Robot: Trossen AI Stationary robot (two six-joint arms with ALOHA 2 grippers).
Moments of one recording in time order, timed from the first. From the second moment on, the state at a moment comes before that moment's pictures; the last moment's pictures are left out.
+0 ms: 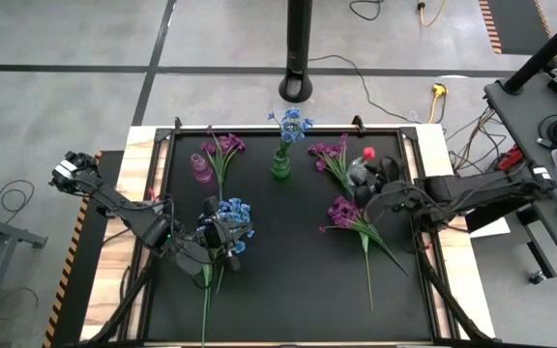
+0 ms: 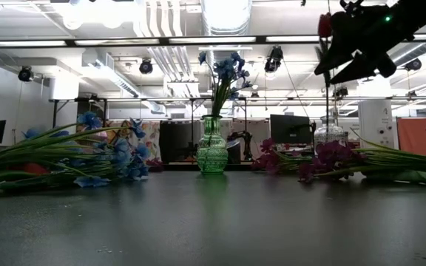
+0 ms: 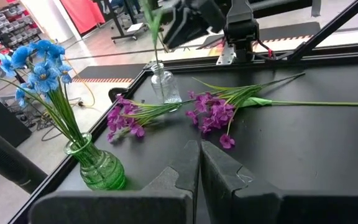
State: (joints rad) left arm -0.59 1.29 0.96 -0.23 -0.96 -0.24; right arm 0.12 0.83 0.60 -0.44 0.81 0.69
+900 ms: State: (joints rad) left arm -0.59 1.29 0.96 -0.23 -0.96 -0.25; right arm 0.27 1.05 0.60 -0.54 0.48 0.95
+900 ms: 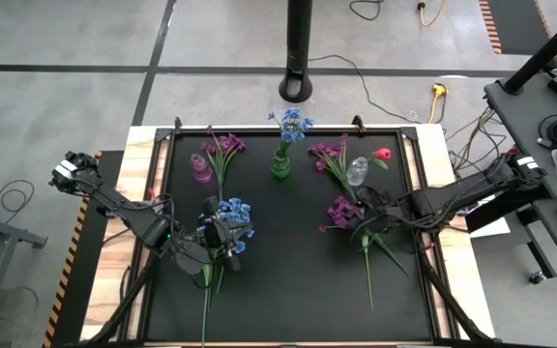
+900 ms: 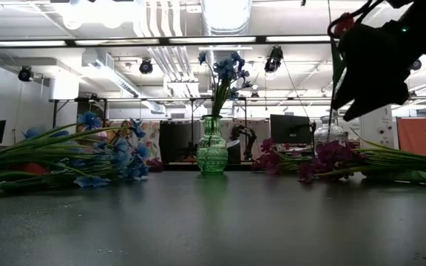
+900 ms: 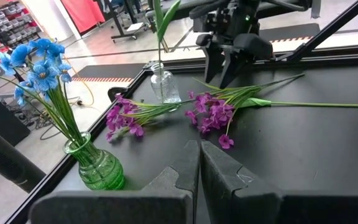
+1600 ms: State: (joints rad) left arm -0.59 1.29 0.96 -0.23 -0.96 -0.25; right arm 0.41 1.09 0.60 -0.93 0.09 1.17
